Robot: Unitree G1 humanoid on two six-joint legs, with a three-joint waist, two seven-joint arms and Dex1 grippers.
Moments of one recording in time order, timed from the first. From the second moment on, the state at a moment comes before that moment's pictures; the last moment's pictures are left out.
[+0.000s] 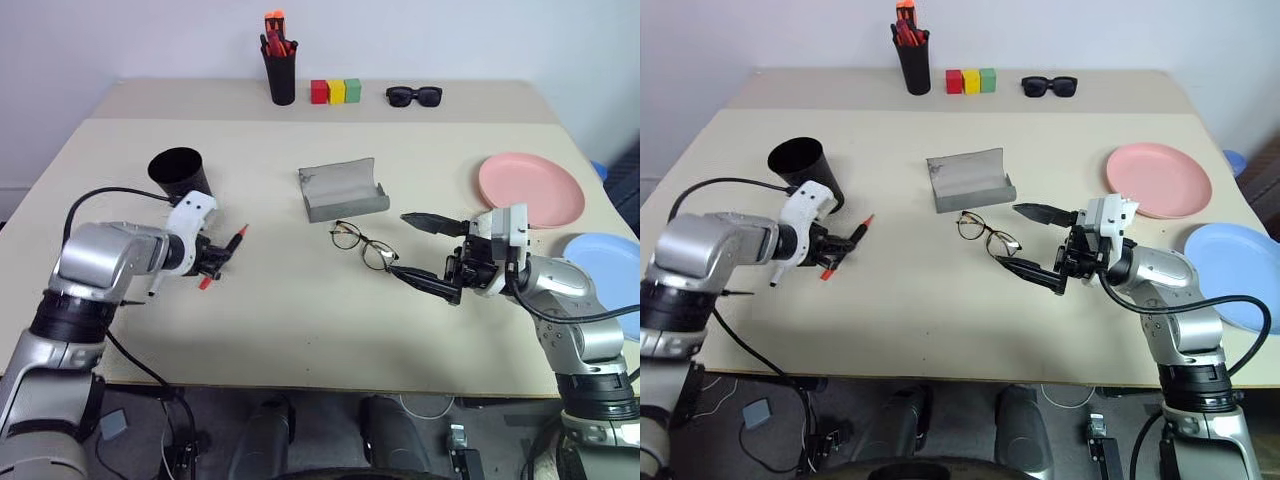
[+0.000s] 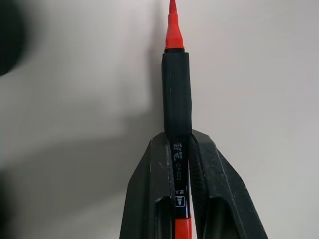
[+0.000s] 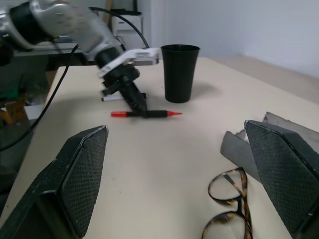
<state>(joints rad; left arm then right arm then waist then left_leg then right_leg) -0.59 0.79 -0.14 -0.14 -0.45 1.22 -0.67 -0.24 -0.61 -0.12 -0.17 0.61 0.21 1.13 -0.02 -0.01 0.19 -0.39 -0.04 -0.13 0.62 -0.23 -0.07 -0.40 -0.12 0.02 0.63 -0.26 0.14</state>
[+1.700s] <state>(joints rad) -0.65 0.30 0.17 0.20 0.10 0.12 0.19 -0.39 -0.43 -0.06 -0.02 0.50 0.05 1.02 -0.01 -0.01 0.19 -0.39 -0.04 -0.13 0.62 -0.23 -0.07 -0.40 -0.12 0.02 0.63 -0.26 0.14</state>
